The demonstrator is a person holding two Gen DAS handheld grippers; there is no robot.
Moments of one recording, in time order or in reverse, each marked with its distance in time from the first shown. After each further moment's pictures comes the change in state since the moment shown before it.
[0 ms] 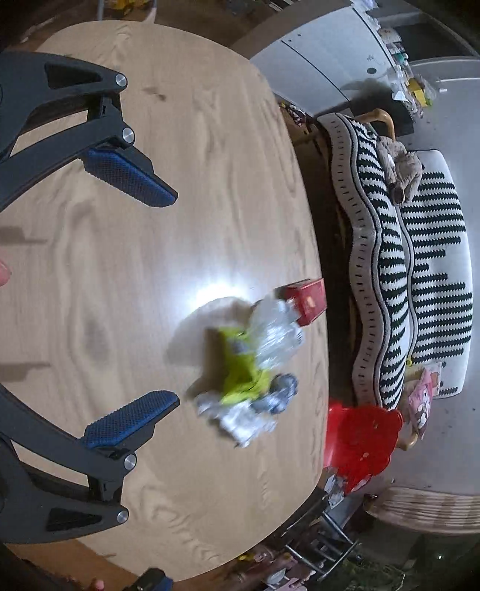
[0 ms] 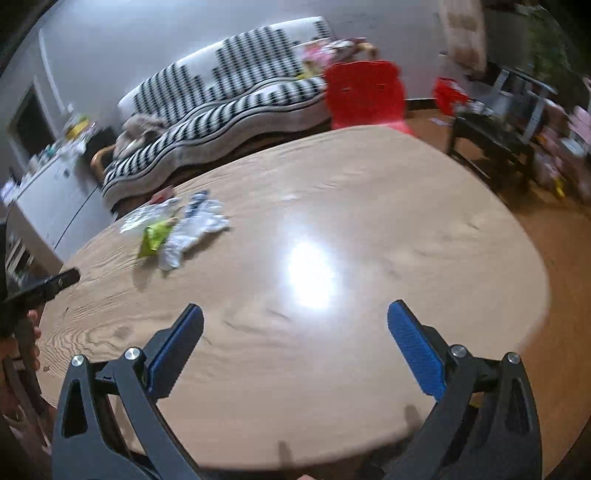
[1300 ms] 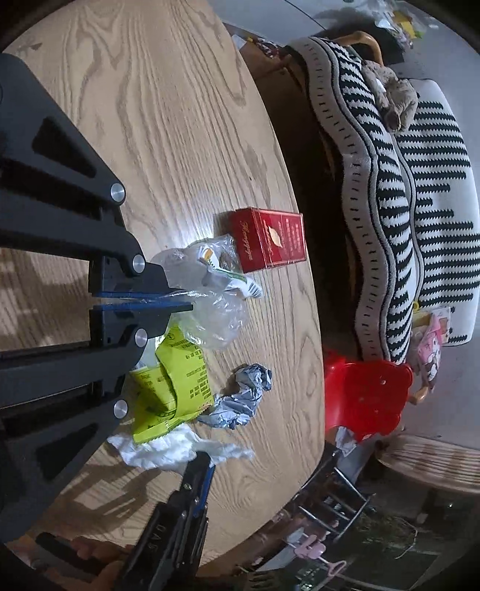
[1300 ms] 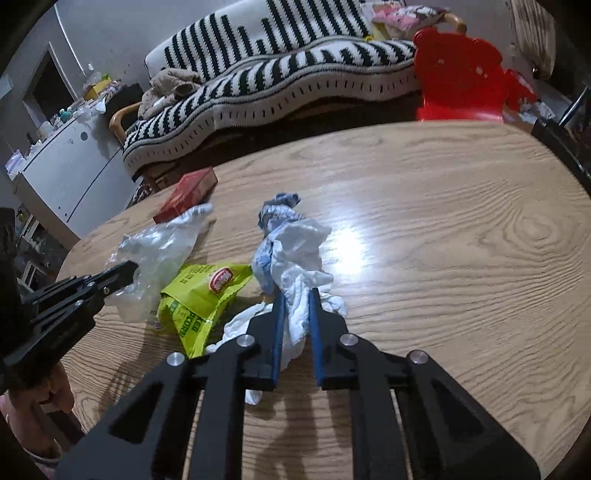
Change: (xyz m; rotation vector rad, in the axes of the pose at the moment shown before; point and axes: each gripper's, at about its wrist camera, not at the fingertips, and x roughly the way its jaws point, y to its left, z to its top) left arm 0.113 0.004 0.064 0.107 -0.004 -0.247; right arm 0.184 0.122 0.086 -0.084 0.136 0.113
